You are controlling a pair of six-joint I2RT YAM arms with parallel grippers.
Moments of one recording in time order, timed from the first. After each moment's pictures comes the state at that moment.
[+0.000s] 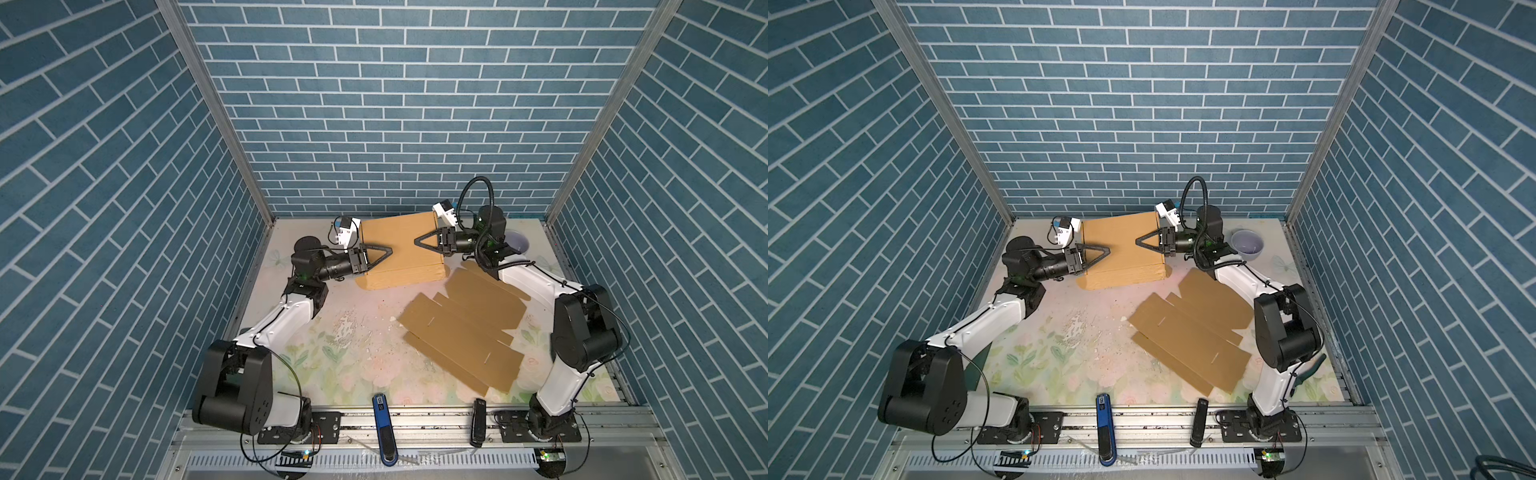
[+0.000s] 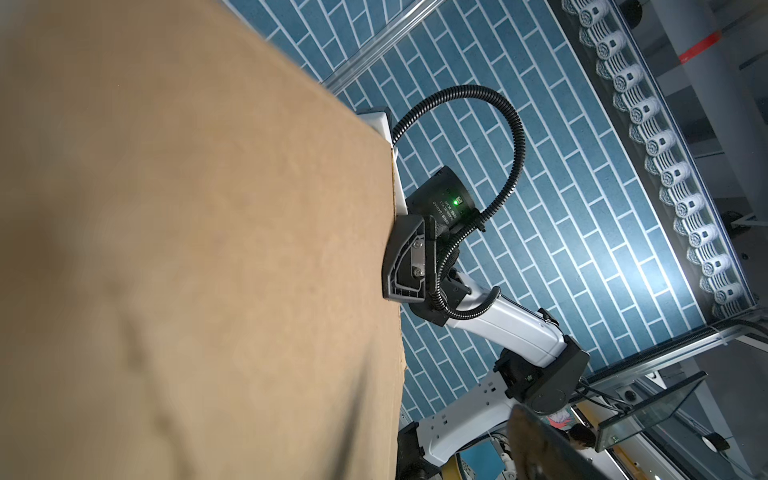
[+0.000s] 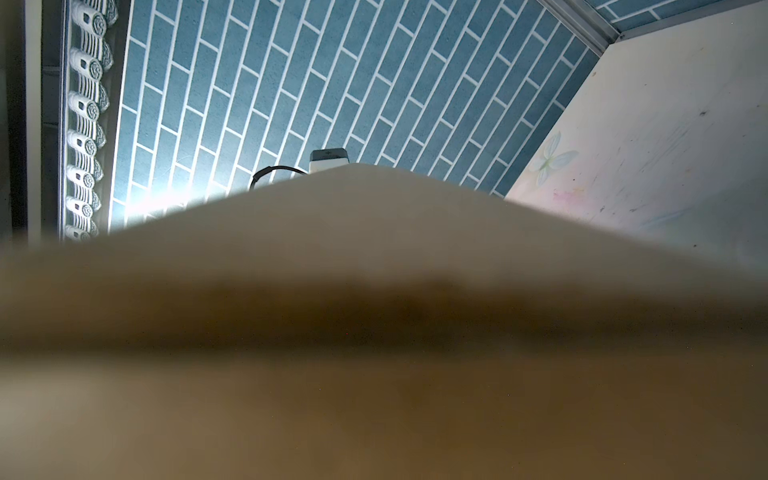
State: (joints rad) left arm -0.21 1.39 0.84 0.63 1.10 -1.04; right arm 0.43 1.78 1.30 0.42 -1.23 0.97
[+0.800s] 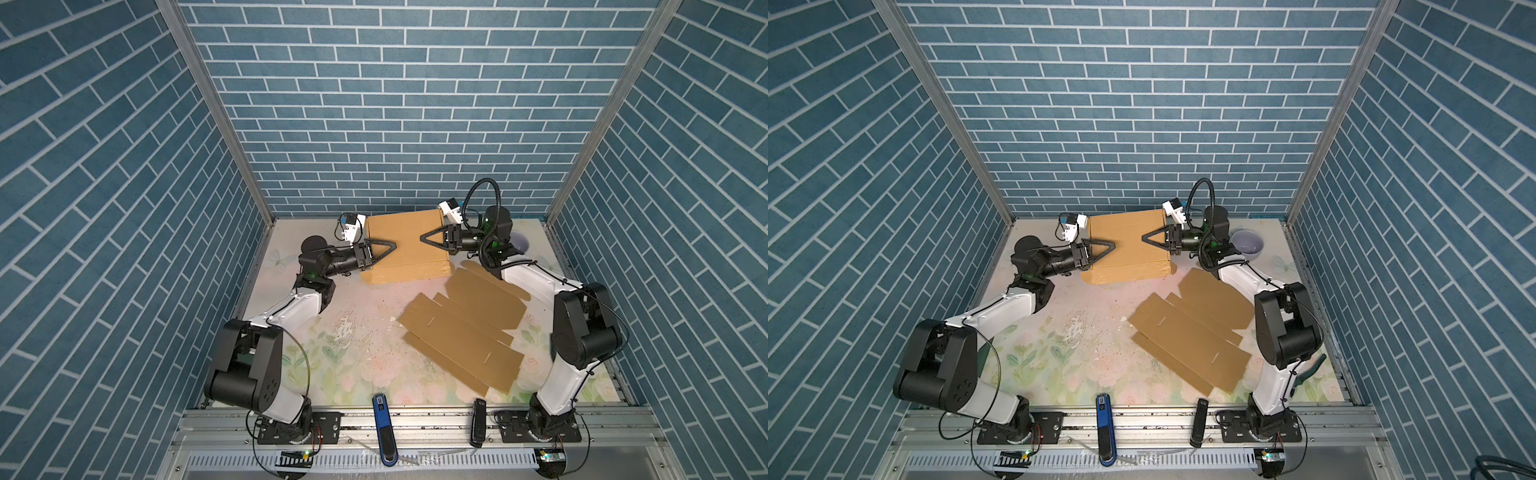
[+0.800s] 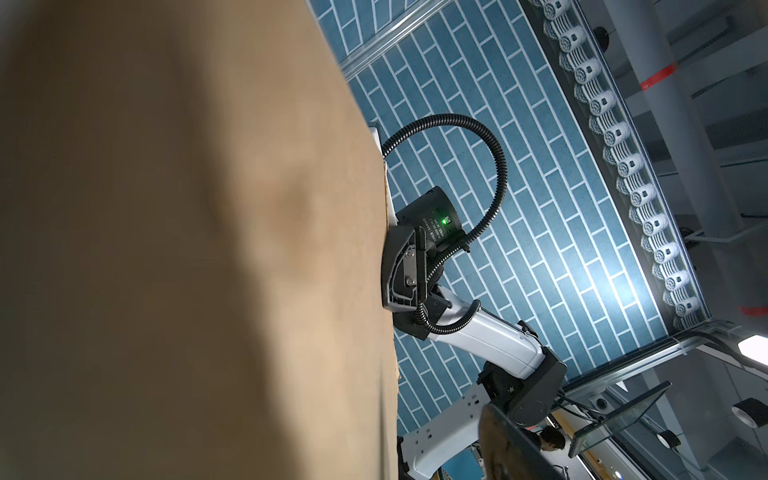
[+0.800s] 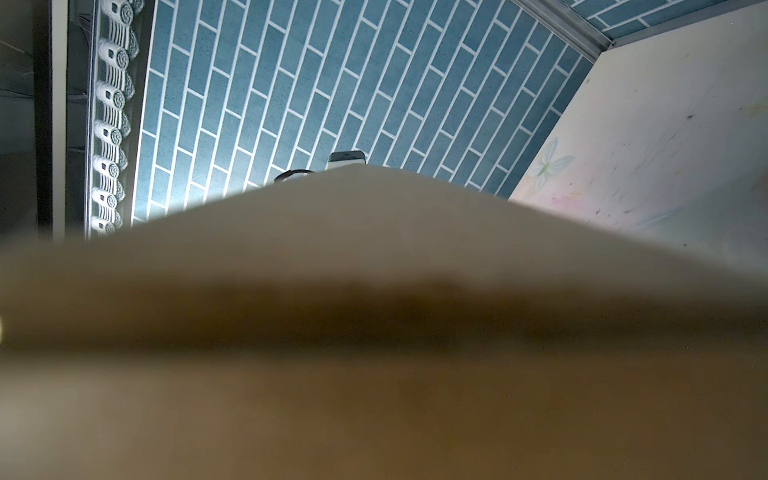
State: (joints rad) left arm -0.24 1.52 0.87 0.85 1.08 -1.21; right arm 0.40 1.80 1.29 0.49 -1.25 1.05
